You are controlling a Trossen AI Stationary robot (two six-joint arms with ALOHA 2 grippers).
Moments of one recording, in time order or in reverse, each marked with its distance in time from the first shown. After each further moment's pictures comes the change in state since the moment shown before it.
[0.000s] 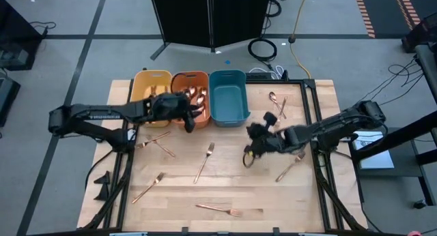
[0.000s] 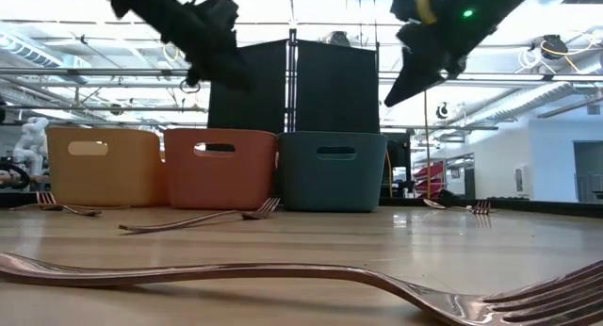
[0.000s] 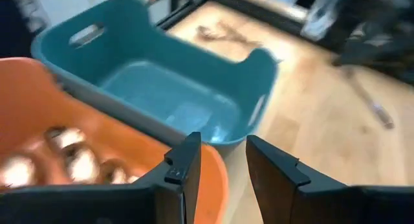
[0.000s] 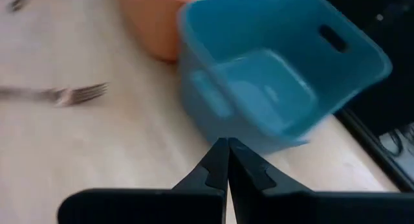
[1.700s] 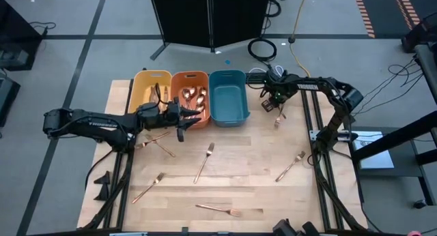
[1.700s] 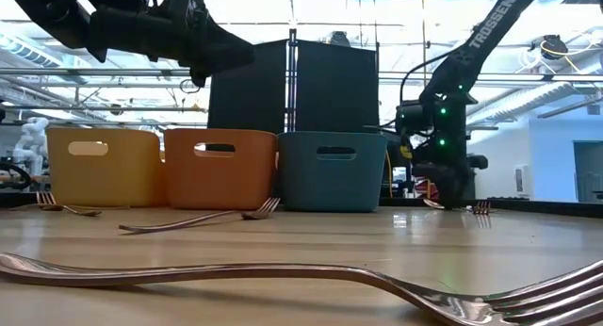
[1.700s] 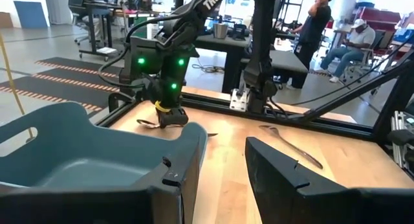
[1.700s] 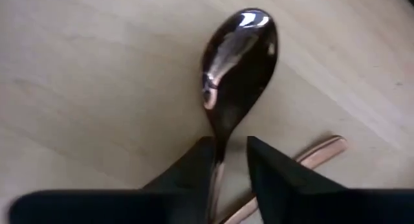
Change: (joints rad) left arm -0.042 -0.092 -0.362 0.731 0.153 0.165; right arm -1.066 0.363 0.012 -0.200 -0.594 -0.310
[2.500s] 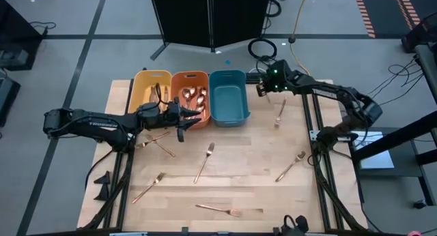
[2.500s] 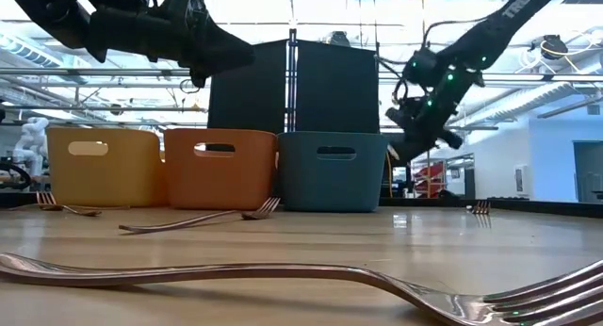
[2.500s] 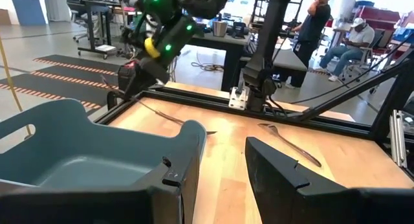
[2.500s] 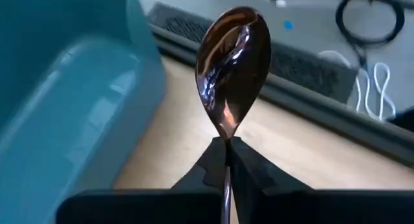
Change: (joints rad) left arm 0.000 0.000 0.000 -0.007 0.003 -0.006; right arm 0.020 -0.307 -0.047 0.400 -0.174 0.135
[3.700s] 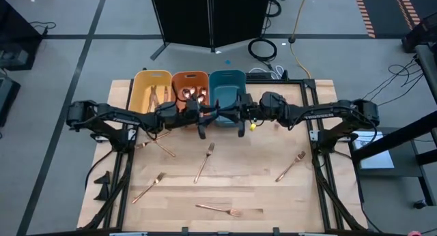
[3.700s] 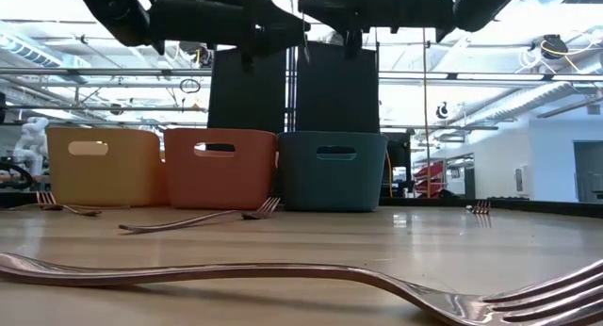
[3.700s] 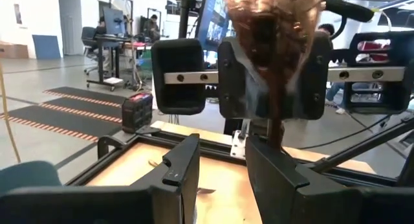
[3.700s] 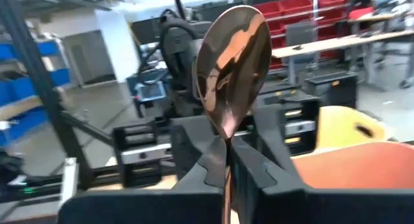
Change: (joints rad) left arm -0.063 0.358 0.254 0.247 -0.107 0.009; right arm 0.653 0.000 0.005 0.873 -0.155 -0.076
